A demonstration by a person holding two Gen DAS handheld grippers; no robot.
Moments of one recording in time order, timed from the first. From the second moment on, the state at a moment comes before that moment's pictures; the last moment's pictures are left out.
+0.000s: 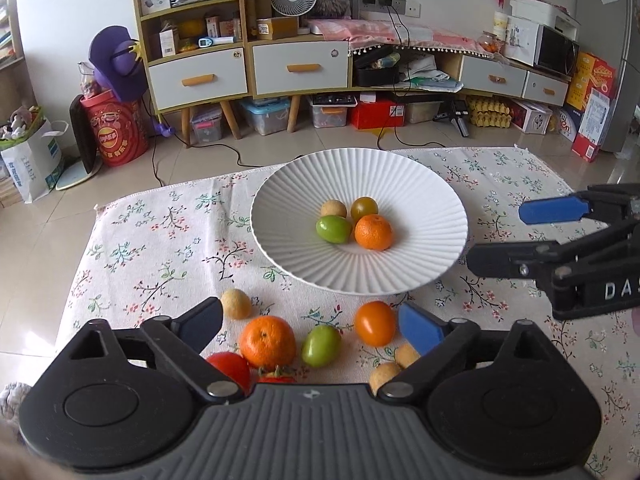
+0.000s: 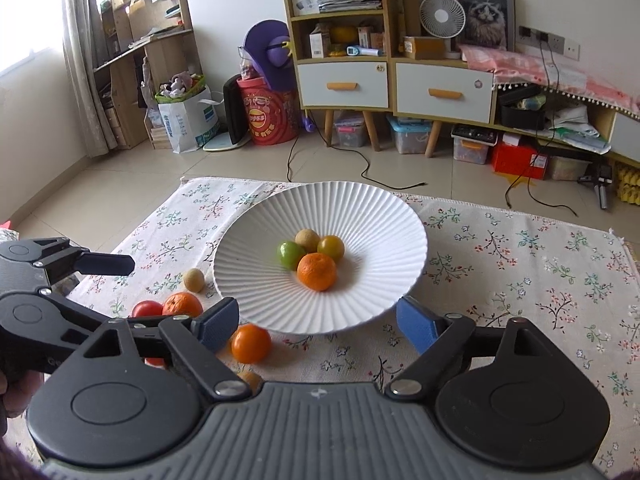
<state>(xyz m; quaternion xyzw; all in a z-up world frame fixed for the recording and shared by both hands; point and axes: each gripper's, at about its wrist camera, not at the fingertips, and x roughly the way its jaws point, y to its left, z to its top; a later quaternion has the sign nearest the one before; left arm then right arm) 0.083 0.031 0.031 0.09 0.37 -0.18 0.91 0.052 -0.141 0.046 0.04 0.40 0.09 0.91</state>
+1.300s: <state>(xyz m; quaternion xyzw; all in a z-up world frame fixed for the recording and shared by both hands) 0.053 0.115 -0.021 0.08 0.38 -0.14 0.91 -0.017 -0.105 -0.004 0.00 0.41 0.16 0.90</state>
